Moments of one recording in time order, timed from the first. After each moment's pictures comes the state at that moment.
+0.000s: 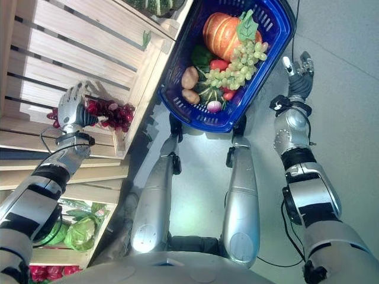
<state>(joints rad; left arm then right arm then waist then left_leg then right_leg) -0.63 0.68 -0.51 1.06 0.34 -0.12 0.63 -0.77 -0.51 0.17 0.90 0.85 -0.44 -0.20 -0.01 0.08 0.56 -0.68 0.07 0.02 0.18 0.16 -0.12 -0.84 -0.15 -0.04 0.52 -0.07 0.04</state>
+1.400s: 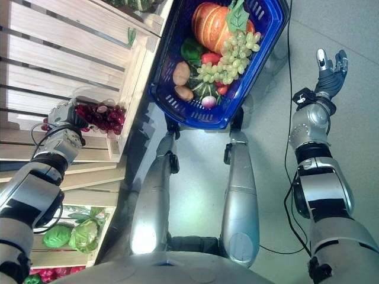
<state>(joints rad) -0.81 0.68 -0.58 1.21 0.26 0.14 0.36 -0.84 -0.58 0.14 1.01 0.92 -0.46 -0.26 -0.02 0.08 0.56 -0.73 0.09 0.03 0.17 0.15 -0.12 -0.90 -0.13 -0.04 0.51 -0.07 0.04</state>
